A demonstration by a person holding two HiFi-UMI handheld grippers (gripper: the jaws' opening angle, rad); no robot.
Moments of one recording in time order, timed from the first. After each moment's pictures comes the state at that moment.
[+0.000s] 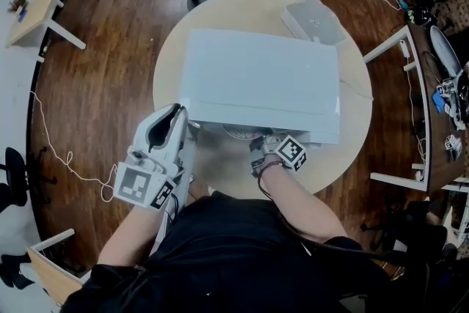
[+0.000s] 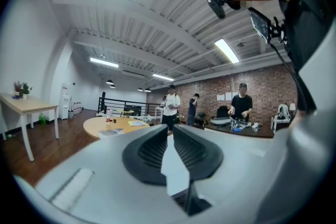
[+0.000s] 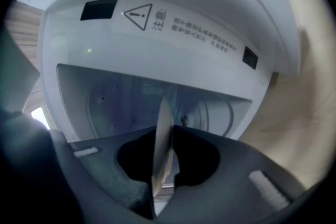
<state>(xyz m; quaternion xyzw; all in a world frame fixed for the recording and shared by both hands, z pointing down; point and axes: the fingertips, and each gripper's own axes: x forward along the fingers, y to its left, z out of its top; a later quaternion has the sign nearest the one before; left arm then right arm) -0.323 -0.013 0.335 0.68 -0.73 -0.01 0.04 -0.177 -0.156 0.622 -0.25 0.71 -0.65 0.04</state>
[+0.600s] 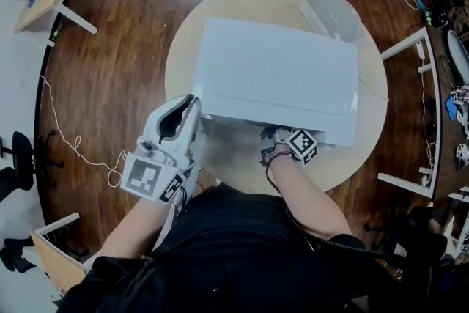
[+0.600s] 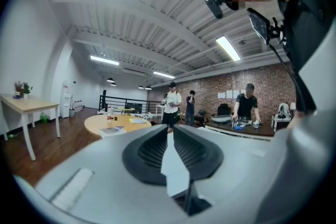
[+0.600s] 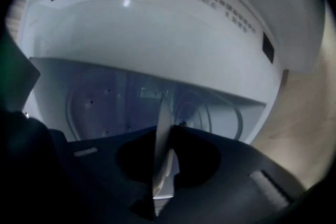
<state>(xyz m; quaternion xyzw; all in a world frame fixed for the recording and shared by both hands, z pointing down) -0.327 -0.018 0.340 0.68 -0.73 0.00 0.05 -0.187 -0.173 0.628 -0.28 0.71 -0.65 0.05</state>
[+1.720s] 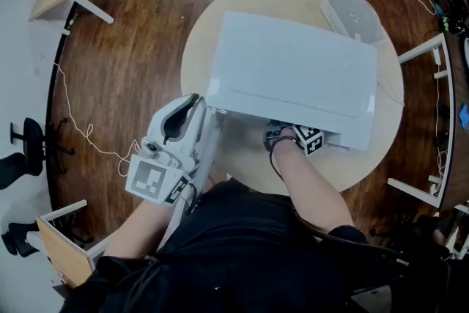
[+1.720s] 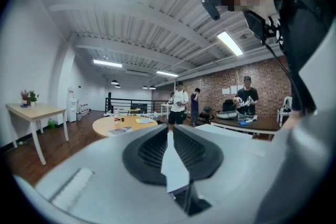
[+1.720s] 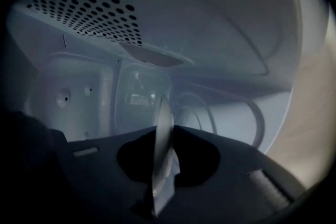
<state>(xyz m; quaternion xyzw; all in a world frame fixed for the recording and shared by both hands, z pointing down) -0.336 0.004 0.336 0.66 -0.75 0.03 0.04 -0.209 -0.193 0.649 -0.35 0.68 -0.64 0.06</state>
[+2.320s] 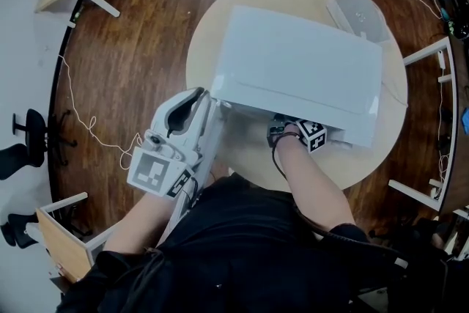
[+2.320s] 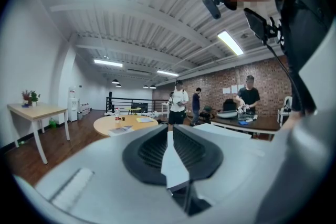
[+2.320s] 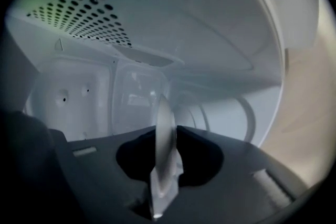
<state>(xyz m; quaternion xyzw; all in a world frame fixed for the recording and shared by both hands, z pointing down) -0.332 0.007 0.336 0.66 -0.75 0.03 0.05 -0.204 -0.190 0.657 -0.36 0.67 -0.65 0.06</state>
